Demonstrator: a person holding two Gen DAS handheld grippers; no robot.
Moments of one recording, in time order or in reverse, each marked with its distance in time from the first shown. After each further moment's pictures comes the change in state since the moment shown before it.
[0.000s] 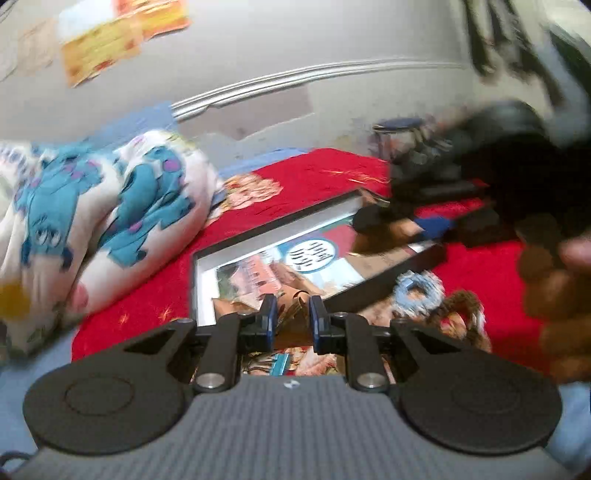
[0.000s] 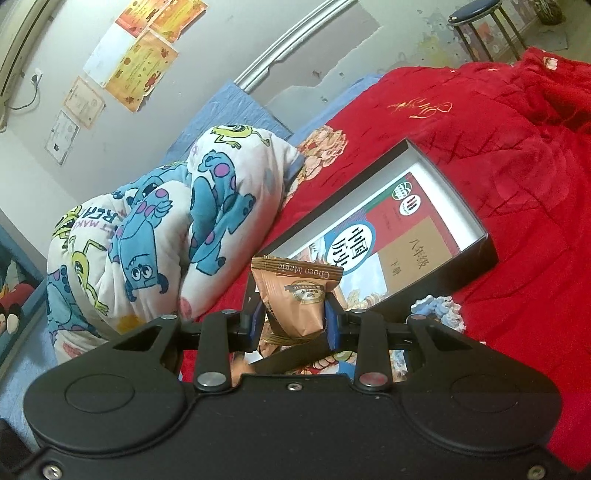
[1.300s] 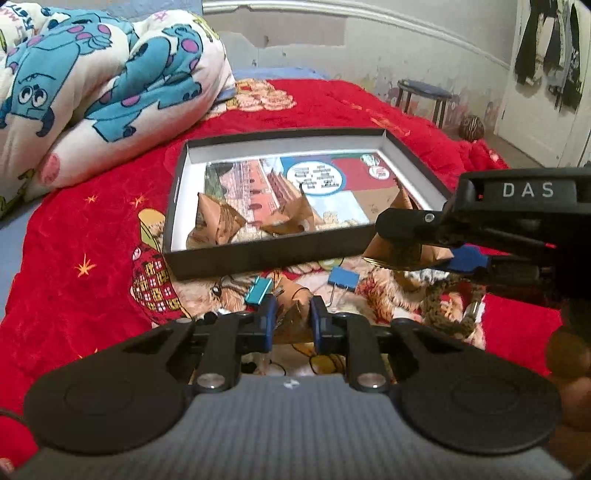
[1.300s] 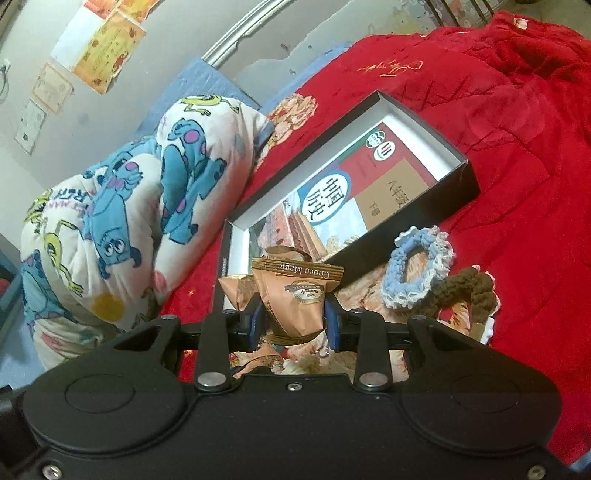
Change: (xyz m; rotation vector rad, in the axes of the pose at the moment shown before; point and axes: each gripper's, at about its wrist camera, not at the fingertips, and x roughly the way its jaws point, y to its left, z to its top) left arm 0.042 0.037 -0.017 -0.323 0.250 -0.089; right arm 0.008 0.003 -0.033 0.051 0.077 -0.089
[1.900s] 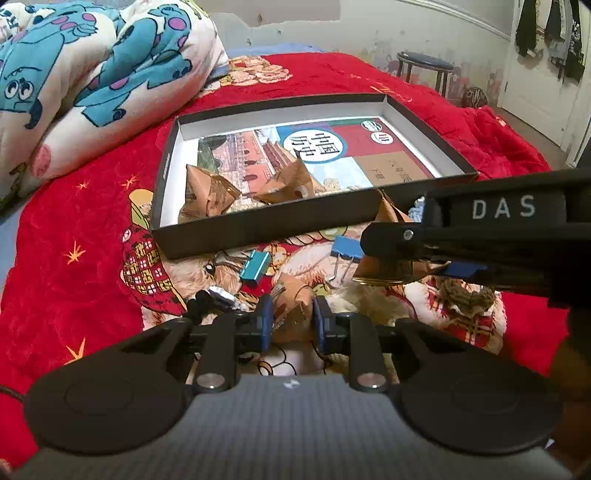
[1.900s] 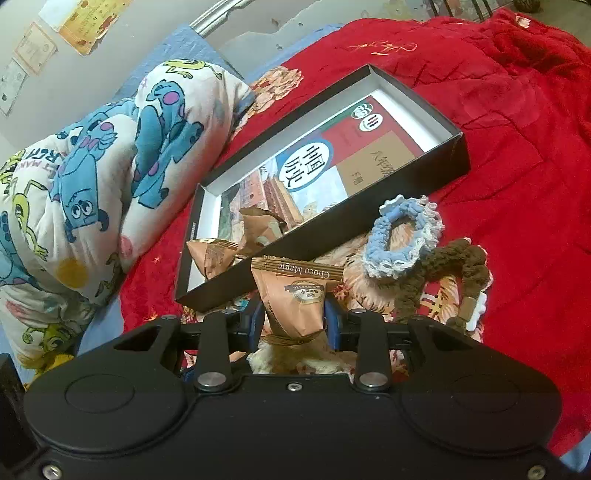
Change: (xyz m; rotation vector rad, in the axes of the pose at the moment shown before) left arm 0.023 -0.008 -0.010 0.046 0.074 0.032; right arm 0.017 0.007 -0.018 -0.073 0.076 -0.118
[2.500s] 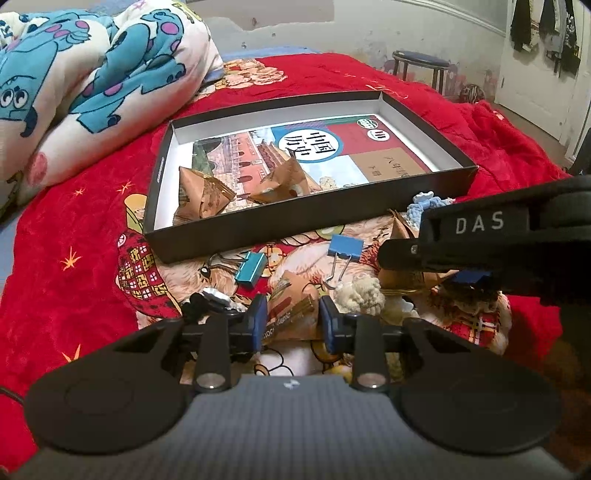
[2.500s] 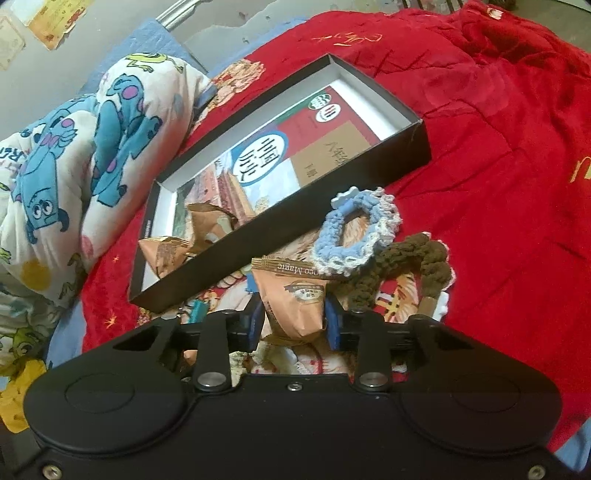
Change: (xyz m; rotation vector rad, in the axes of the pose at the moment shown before) left arm 0.006 -0.005 -0.004 0.029 -0.009 0.008; right arm 0.011 -0.014 0.000 0.021 0.019 -0.118
